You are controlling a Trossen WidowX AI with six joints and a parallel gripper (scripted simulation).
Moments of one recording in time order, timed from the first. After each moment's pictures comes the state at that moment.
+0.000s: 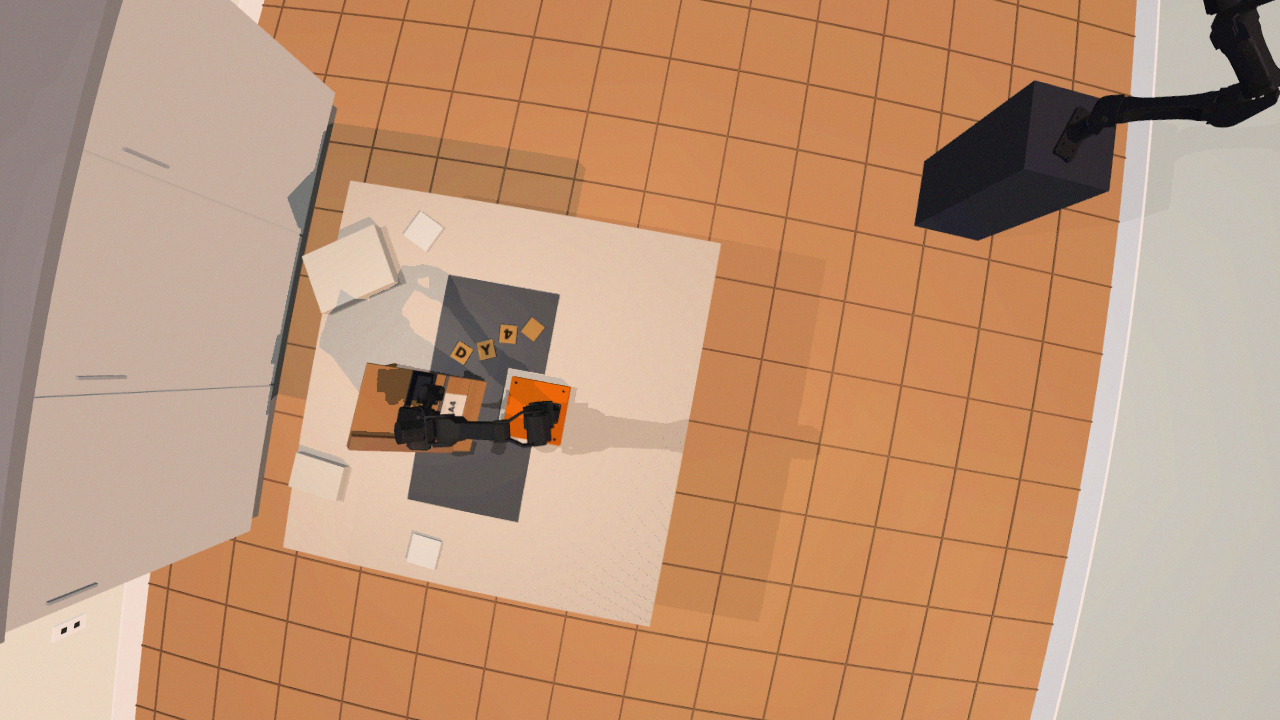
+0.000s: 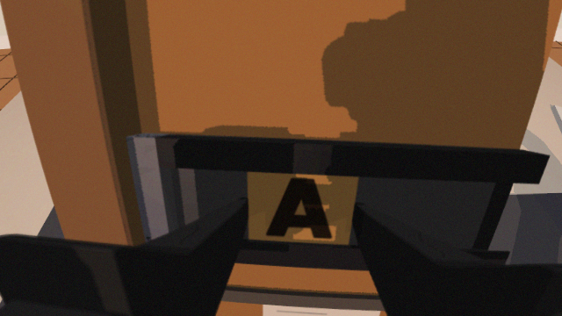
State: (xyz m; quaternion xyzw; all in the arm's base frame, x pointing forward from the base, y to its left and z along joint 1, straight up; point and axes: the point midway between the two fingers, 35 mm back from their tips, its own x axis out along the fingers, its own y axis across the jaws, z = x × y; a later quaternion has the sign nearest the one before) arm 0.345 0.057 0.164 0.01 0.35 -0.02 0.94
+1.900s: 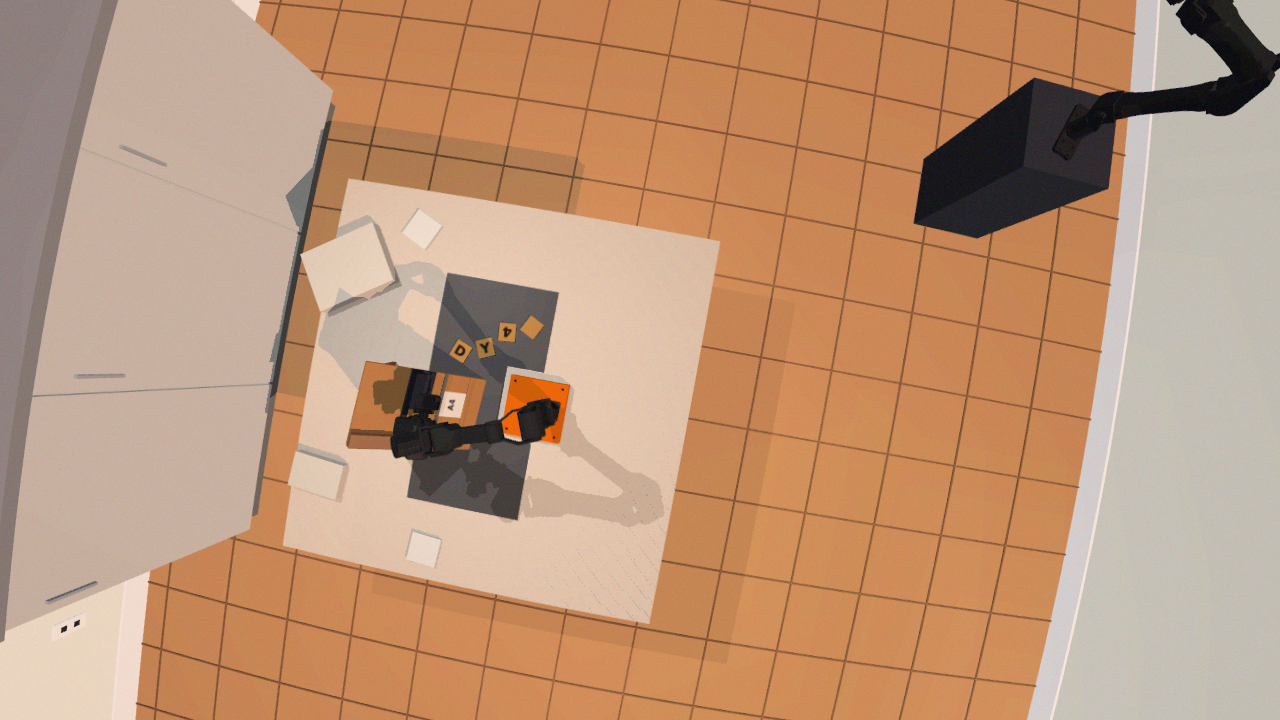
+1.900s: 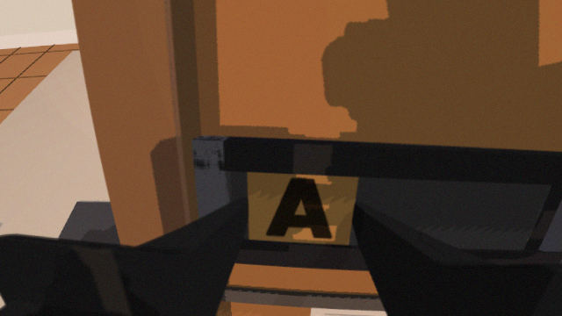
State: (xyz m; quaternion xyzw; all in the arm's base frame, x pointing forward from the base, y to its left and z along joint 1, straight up) arm 0.346 0.090 0.164 0.01 0.35 -0.02 0.94
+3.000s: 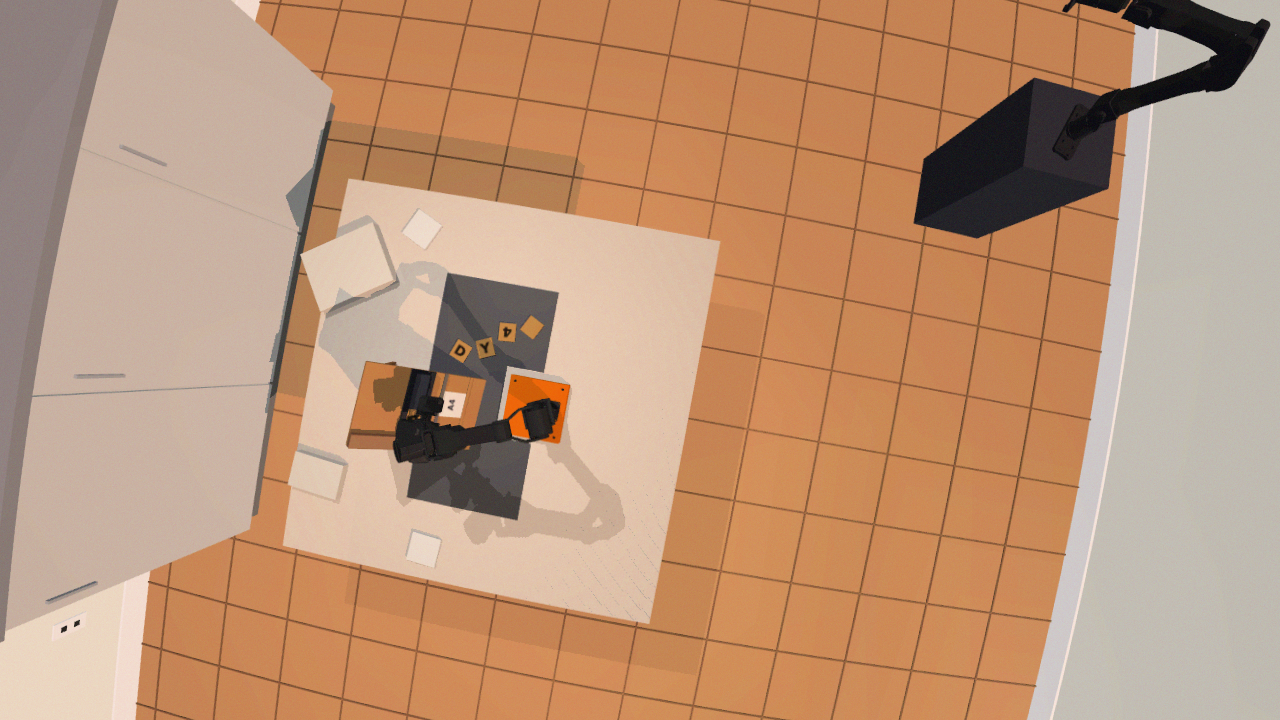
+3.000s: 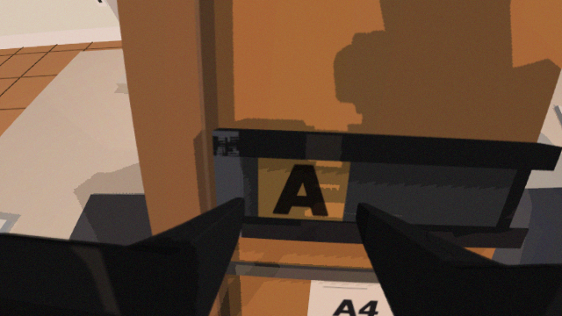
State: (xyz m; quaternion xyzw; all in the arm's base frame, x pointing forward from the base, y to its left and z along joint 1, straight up) arm 0.330 0.092 0.176 0.01 0.35 -0.02 0.94
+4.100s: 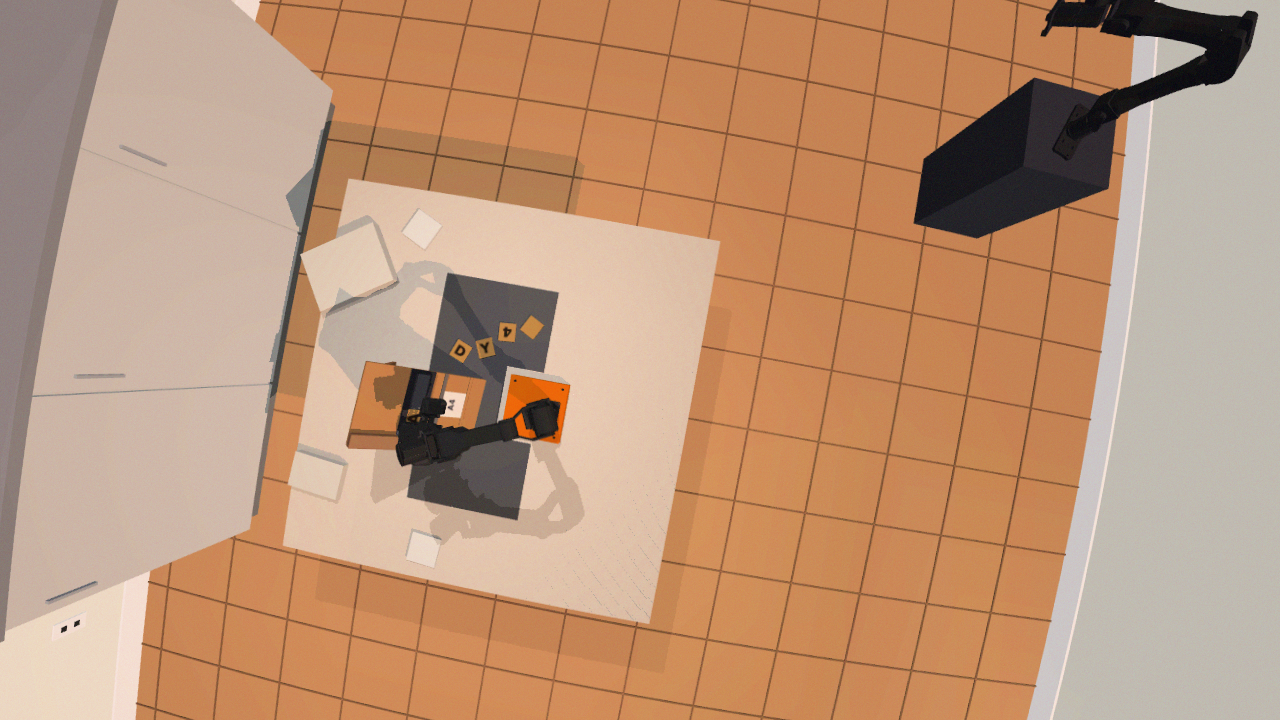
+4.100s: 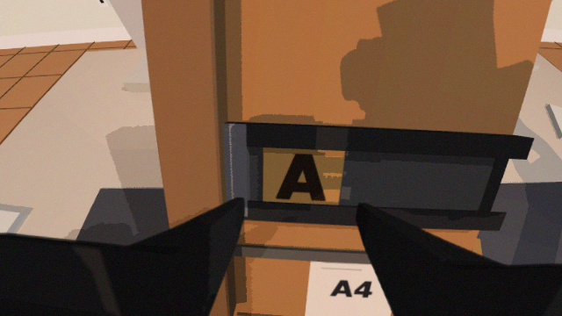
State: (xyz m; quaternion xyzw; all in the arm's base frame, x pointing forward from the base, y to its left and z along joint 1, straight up) arm 0.317 0.094 0.185 0.01 0.35 -0.02 0.94
